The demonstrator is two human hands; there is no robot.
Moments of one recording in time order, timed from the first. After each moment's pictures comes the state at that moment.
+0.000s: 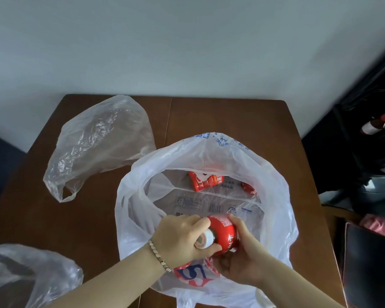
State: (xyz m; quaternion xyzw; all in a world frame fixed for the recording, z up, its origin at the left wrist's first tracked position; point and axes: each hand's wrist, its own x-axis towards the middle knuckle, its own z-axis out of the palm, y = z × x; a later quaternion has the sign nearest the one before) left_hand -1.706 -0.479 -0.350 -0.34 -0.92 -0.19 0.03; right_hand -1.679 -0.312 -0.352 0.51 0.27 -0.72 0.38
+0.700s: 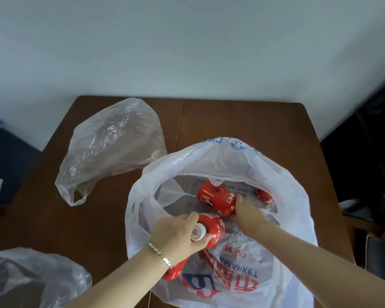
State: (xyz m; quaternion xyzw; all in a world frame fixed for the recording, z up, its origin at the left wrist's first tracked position) left_hand -1.726 -0.498 -0.355 -0.24 -0.97 -0.07 -0.02; right_hand -1.767 -0.303 -0.420 0.03 0.94 -0.14 0.30
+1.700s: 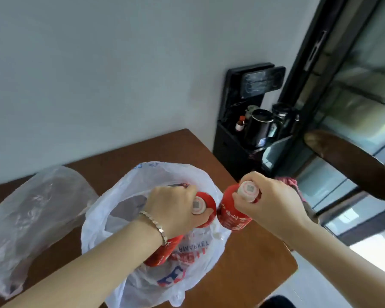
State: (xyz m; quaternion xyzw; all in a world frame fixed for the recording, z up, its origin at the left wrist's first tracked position) left_hand -1.664 -0.431 -0.195 -0.49 -0.87 -0.02 0.08; right_hand -1.541 -0.277 -0.177 0.23 0.95 -0.20 -0.11
